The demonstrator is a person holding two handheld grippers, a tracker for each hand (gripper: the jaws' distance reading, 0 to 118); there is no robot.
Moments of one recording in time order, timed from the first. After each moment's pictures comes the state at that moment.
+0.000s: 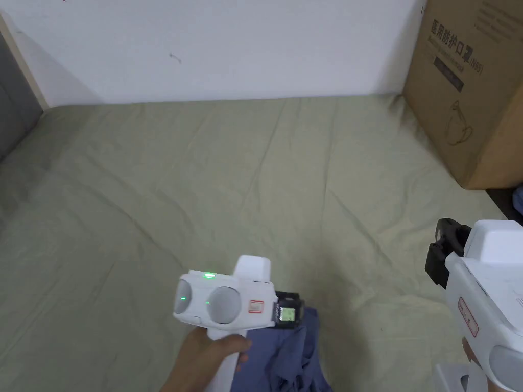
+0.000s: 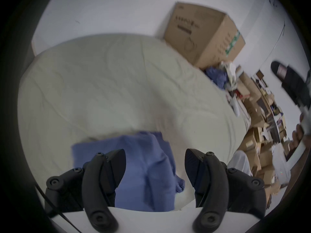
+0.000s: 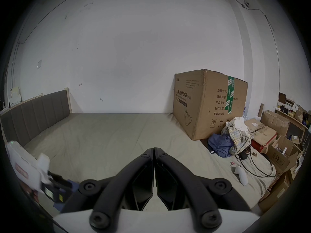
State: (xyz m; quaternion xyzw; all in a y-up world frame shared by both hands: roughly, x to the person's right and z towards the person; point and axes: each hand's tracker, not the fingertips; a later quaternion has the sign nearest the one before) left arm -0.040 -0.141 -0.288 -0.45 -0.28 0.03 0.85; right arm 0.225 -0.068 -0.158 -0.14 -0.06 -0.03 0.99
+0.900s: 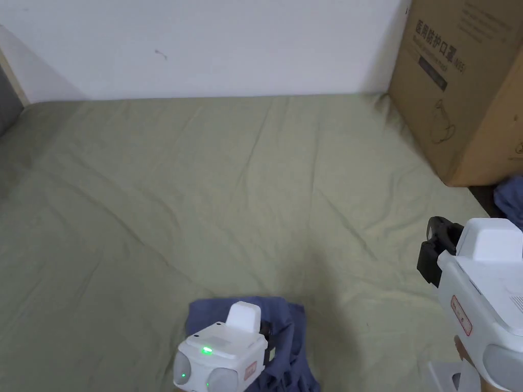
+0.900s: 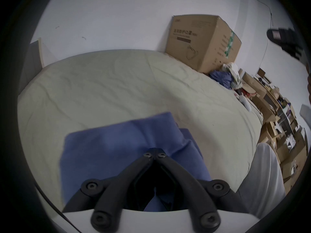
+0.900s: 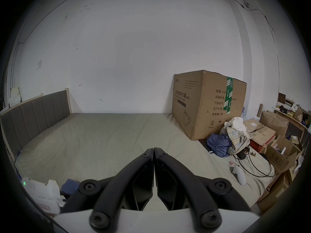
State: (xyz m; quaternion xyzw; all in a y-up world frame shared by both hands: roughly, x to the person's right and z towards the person) left arm -0.019 -0.250 -0.242 -0.39 -0.28 -0.02 0.88; right arm 0.228 -0.066 -0.148 -0.15 -0.05 -0.04 0.99
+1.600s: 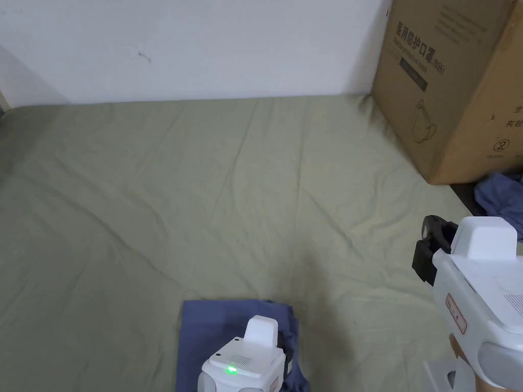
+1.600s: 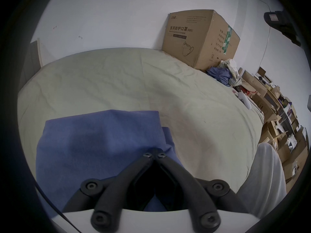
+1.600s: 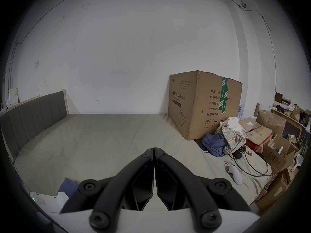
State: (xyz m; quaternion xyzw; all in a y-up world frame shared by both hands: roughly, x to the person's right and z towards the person) left arm 0.015 -0.261 -0.215 -0.38 -0.27 -0.01 0.88; right arm 0.236 -0.062 -0.139 -0.15 -0.09 0.01 0.98
